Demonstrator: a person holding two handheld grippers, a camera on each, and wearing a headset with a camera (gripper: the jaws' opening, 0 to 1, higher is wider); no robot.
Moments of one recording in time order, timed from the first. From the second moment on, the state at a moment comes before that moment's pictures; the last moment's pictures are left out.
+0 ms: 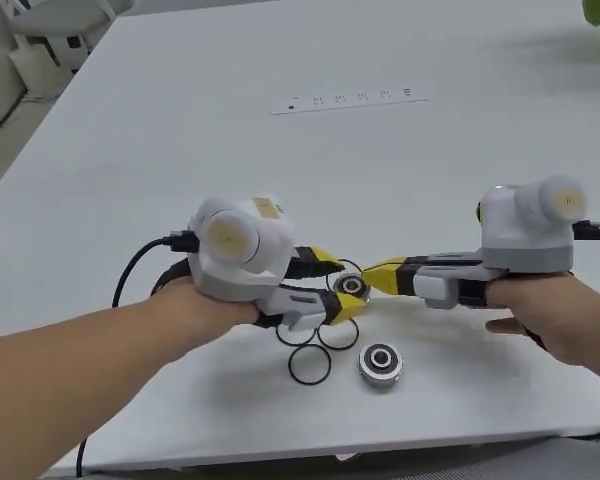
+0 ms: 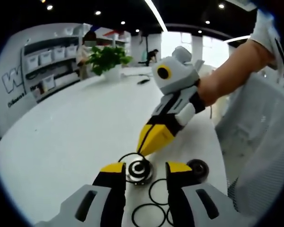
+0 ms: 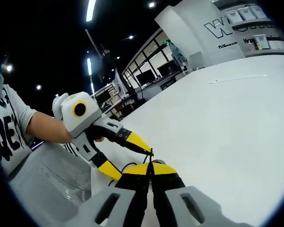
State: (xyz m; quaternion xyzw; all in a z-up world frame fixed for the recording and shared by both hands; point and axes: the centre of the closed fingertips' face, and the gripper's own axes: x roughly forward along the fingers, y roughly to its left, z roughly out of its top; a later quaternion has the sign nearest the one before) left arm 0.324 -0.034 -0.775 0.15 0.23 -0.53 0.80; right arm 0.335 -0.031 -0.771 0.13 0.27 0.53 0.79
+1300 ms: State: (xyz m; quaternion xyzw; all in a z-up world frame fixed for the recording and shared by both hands) left arm 0.278 0.008 -0.714 0.10 0.17 -0.54 0.82; right arm 0.319 -0.027 -0.735 0.15 0.25 0.54 0.79
